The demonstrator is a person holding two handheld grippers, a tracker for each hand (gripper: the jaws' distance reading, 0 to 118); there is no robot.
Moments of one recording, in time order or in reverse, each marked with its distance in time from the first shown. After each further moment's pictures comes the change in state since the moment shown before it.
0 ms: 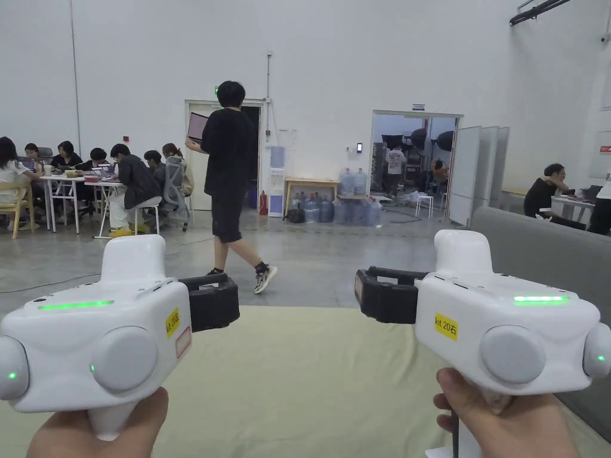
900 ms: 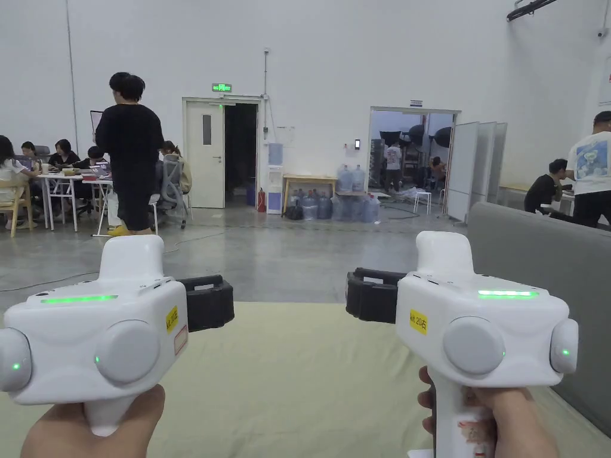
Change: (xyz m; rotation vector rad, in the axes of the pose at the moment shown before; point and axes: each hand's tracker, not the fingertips) left arm 0.002 0.002 0.011 -0.036 0.031 -0.030; right arm -0.015 -0.003 0.003 -0.032 -0.117 -0.007
